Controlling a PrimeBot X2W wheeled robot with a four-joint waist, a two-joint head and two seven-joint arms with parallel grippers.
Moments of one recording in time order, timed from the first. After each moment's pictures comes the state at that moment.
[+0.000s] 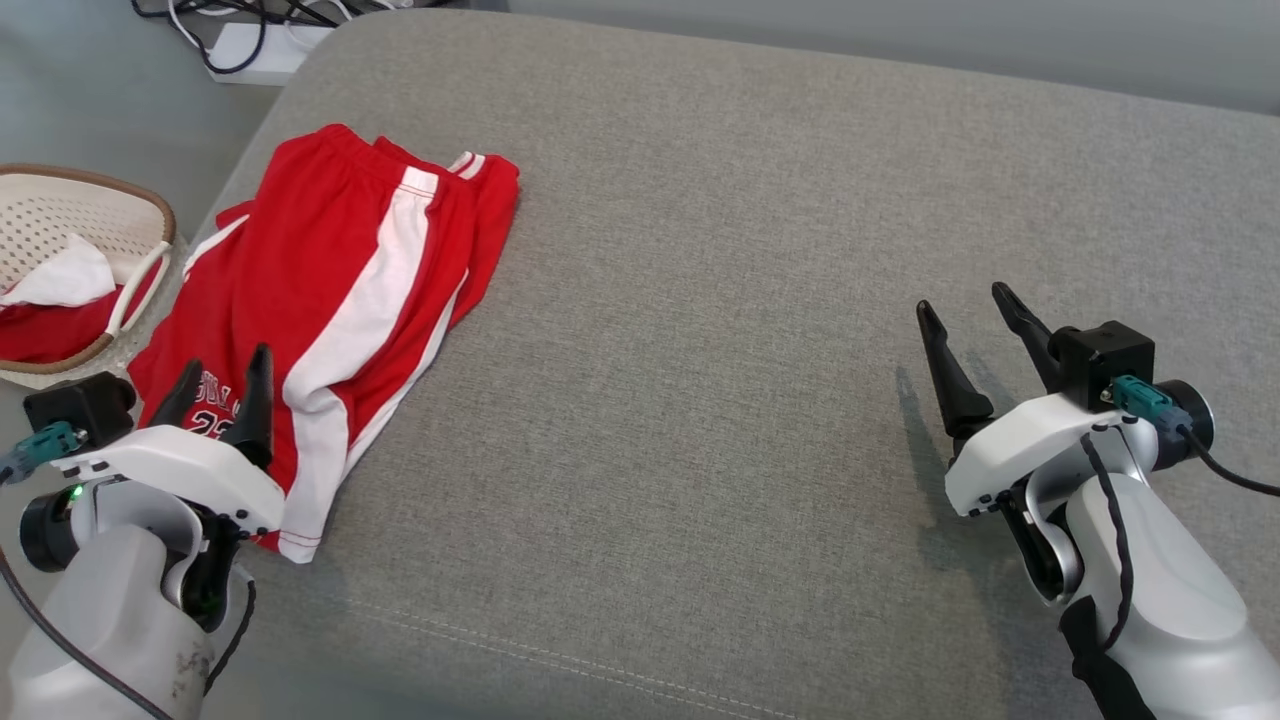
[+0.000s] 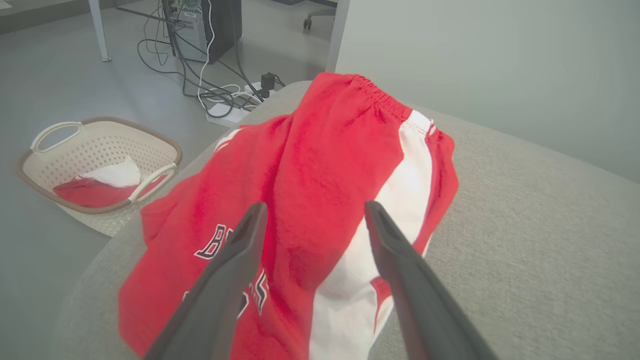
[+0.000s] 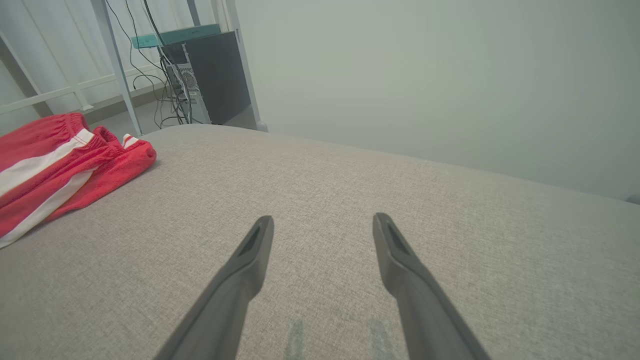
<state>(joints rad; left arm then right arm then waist) -0.59 0.26 -0.19 0.92 -0.61 -0.12 -0.20 -0.57 -0.13 0.27 0.70 0.24 0.13 -0.25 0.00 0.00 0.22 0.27</state>
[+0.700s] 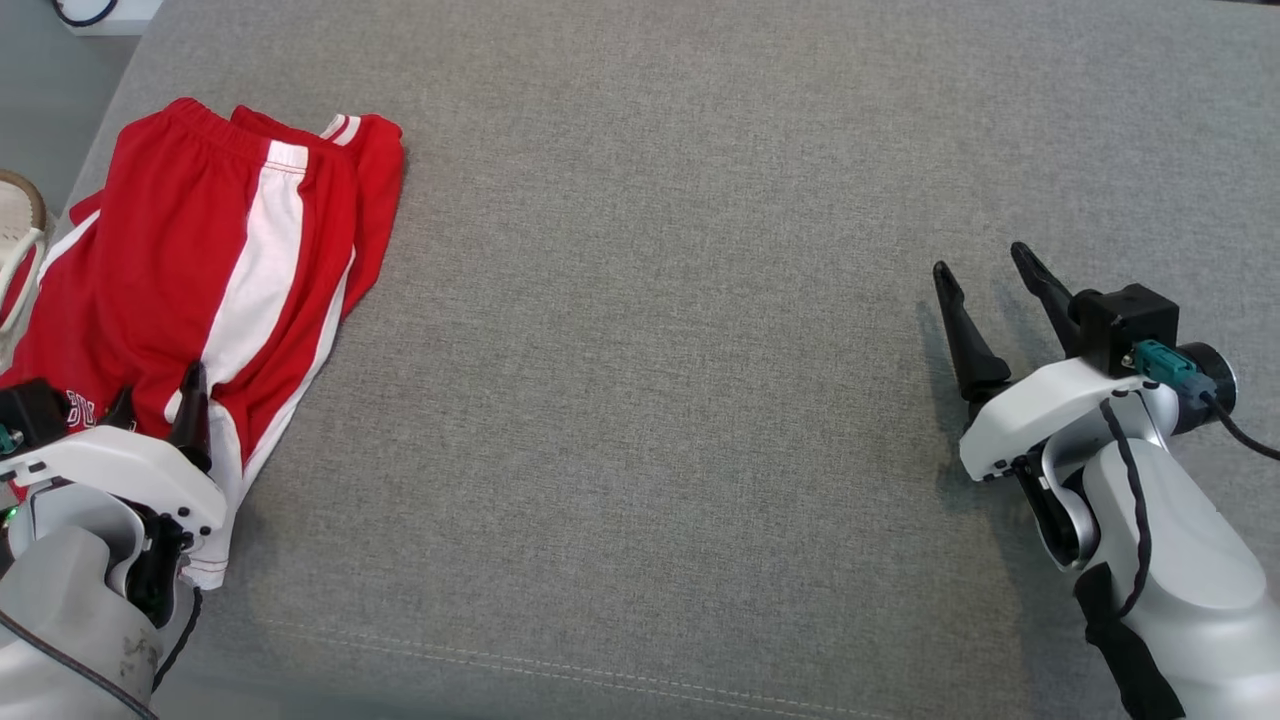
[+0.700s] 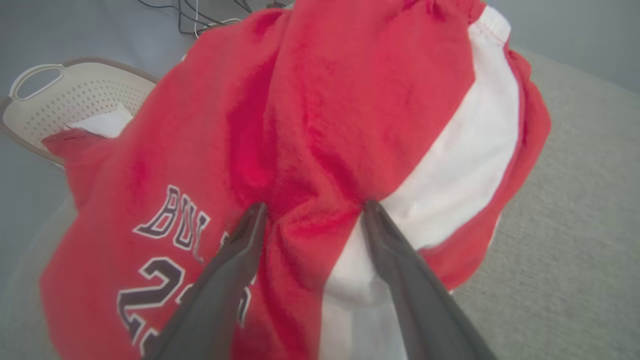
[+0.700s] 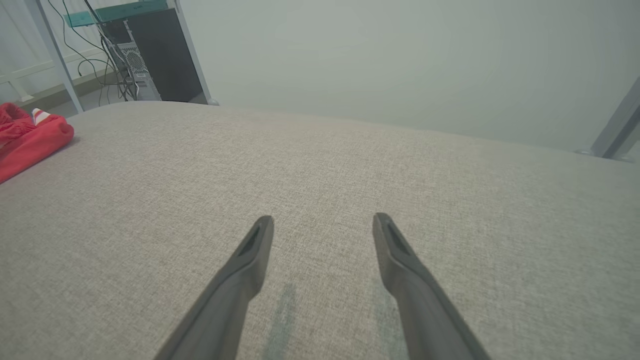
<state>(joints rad) -0.68 0.34 -0.33 1.13 -0.79 -0.12 -0.22 -0.62 -0.15 0.26 0.69 0.24 0.13 -0.25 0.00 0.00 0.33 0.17</state>
